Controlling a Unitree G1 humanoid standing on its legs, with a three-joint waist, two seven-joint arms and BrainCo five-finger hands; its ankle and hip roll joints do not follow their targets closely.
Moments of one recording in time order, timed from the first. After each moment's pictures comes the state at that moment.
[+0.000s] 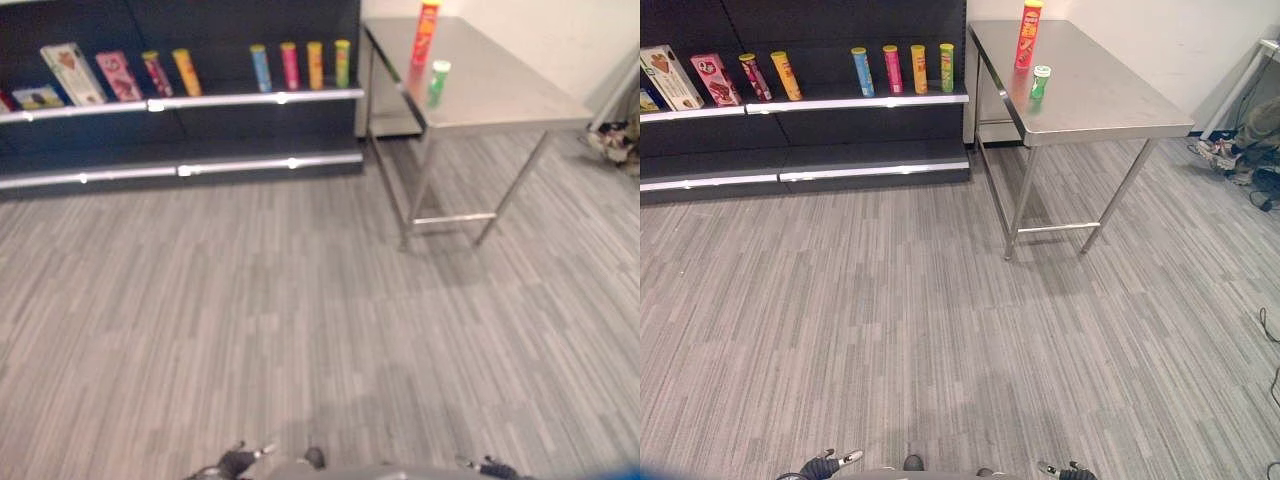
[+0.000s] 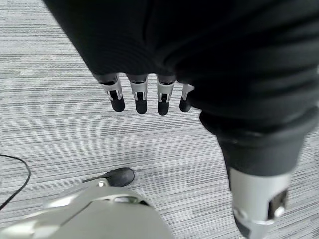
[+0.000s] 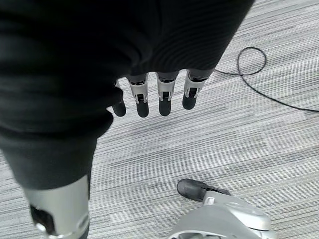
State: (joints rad) left arm 0.07 0.22 -0.09 1.17 -0.13 0.00 0.02; right arm 0.05 -0.27 0.07 1.19 0.18 0.04 0.00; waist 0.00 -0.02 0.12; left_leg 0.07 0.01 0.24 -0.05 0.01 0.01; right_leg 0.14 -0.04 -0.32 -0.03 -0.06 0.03
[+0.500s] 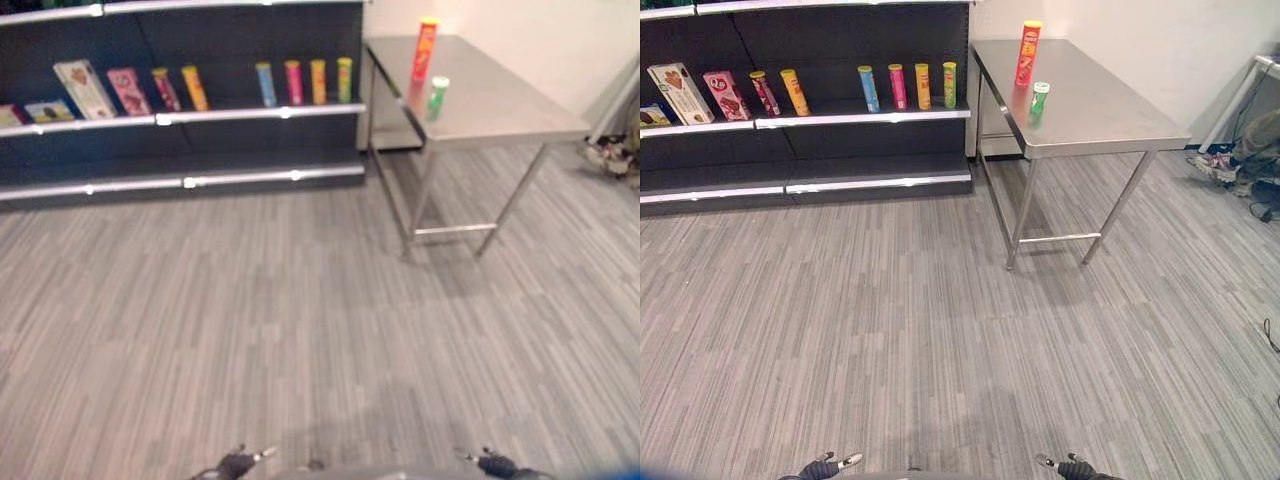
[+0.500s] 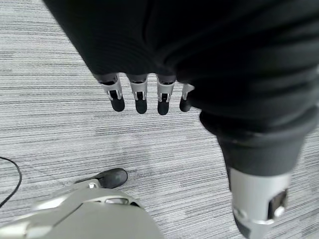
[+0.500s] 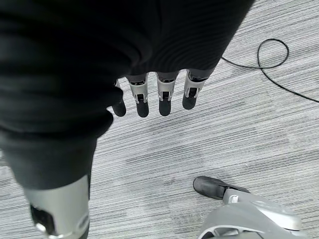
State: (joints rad) left arm 0.07 0.22 -0.09 1.18 -0.13 0.00 0.01; right arm 0.04 -0.27 0.08 1.18 0.17 0.04 0.00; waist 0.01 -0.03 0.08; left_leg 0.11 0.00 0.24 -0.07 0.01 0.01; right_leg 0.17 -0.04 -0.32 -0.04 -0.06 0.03
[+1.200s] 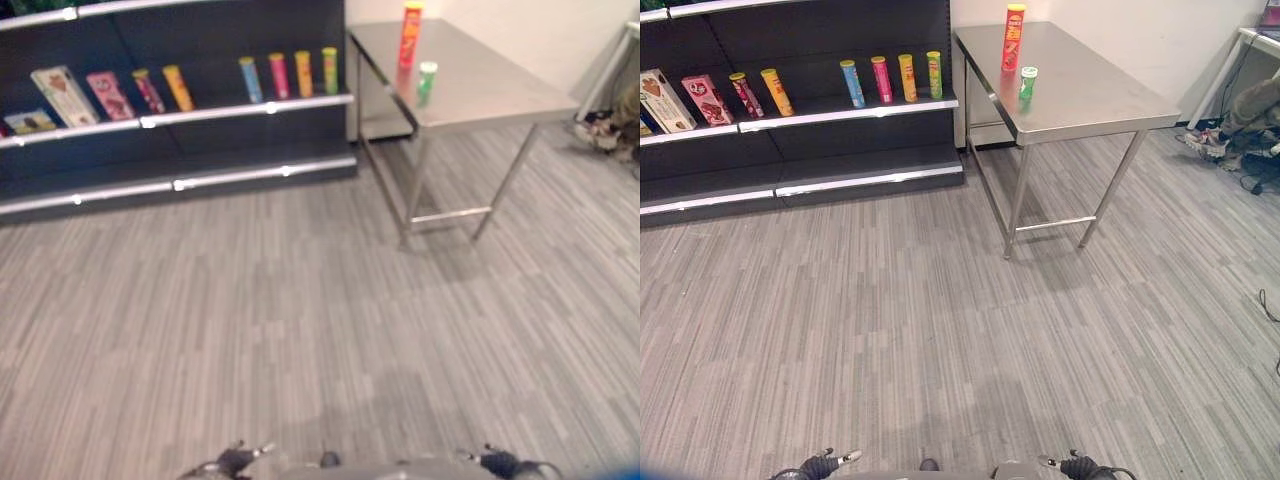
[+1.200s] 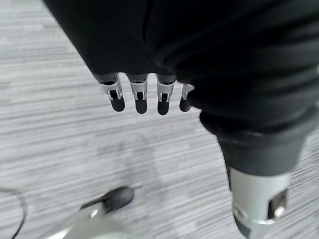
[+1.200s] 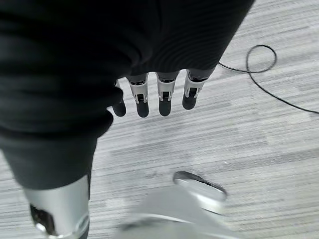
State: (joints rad) left arm 0.02 0.25 -0.09 1.22 -0.09 0.00 0.01; right arm 0.03 -0.29 0.11 1.21 0.10 0.06 0.02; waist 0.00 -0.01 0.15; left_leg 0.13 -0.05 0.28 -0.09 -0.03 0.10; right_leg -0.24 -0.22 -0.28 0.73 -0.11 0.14
